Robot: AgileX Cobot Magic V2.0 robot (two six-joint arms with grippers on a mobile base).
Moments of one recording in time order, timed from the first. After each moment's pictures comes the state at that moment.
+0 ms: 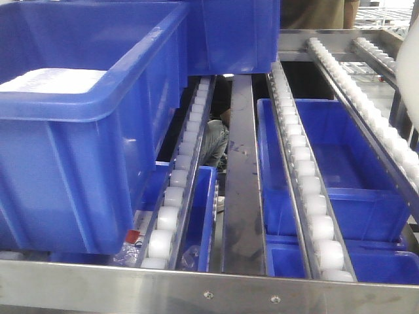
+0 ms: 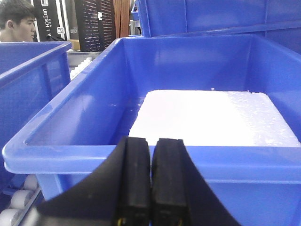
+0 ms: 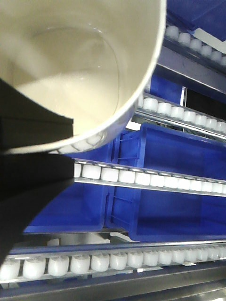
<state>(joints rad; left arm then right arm) -0.08 -0.01 0.01 -0.02 0.00 0.04 -0.03 0.46 -0.62 0.15 0.71 -0.08</state>
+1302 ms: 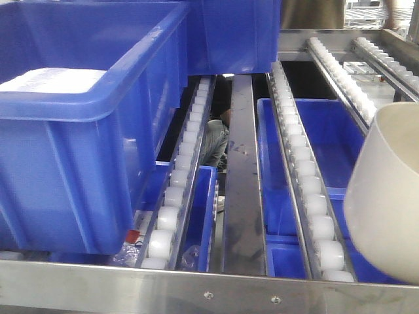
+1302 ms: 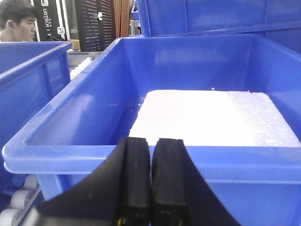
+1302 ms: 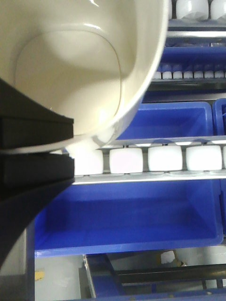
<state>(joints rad) -0.08 -0.01 0.01 -0.02 0.00 0.04 -0.03 1.11 -0.53 0.15 0.39 0.06</state>
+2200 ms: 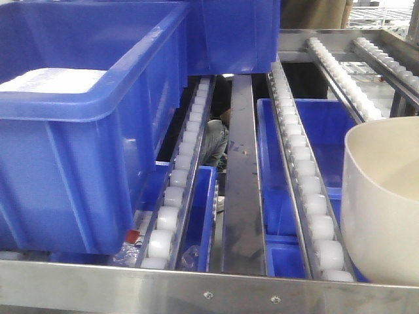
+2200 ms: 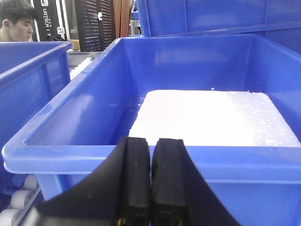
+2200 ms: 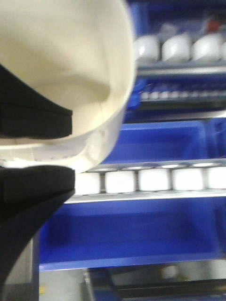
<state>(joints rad) -0.08 -0.01 0.01 -0.02 0.00 0.04 -0.03 1.03 -0.66 0.20 0.60 0.06</state>
